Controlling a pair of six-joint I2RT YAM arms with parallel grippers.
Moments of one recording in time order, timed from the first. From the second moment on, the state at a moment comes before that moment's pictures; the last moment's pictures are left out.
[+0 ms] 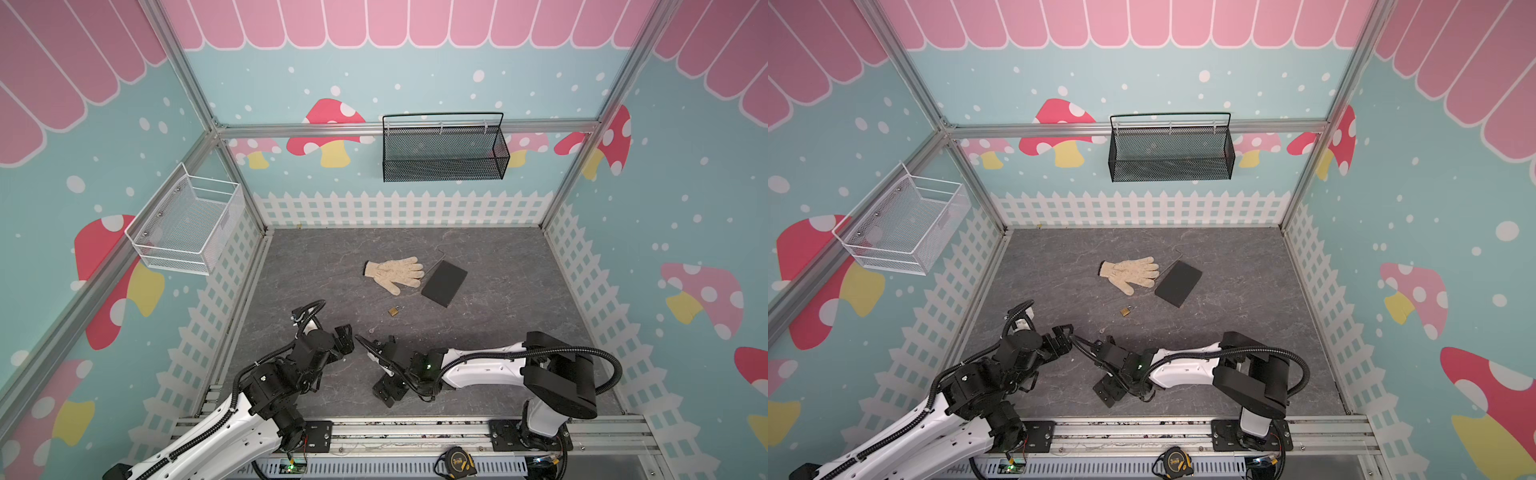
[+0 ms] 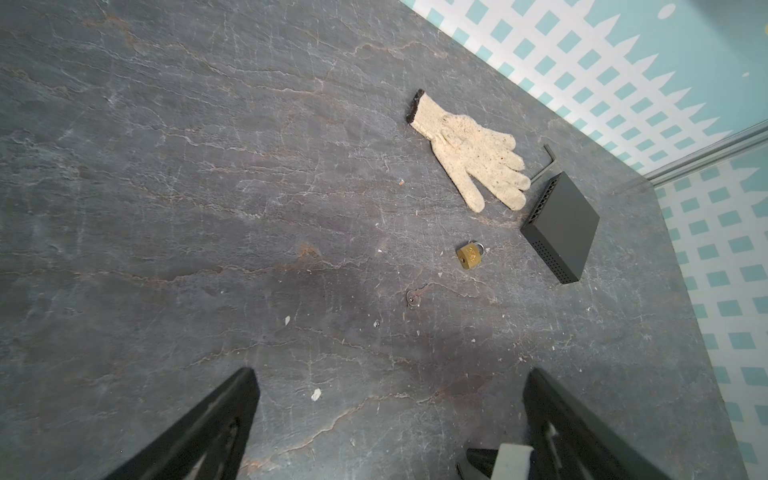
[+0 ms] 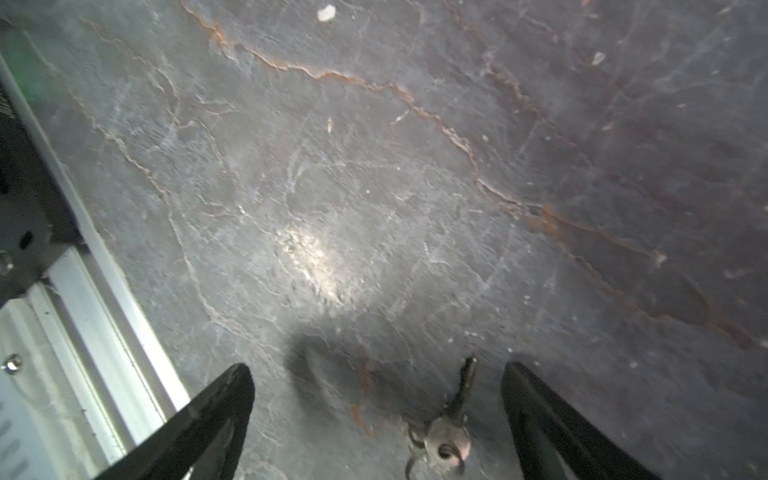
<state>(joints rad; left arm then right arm) -0.77 0.59 0.54 -0.66 -0.46 -0.95 1.23 1.69 0.90 -0.25 0.01 0.36</state>
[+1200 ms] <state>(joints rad) -0.77 0.58 0.51 -0.62 -0.44 -1.00 1.22 1.69 0.96 -0.49 0.16 0.46</state>
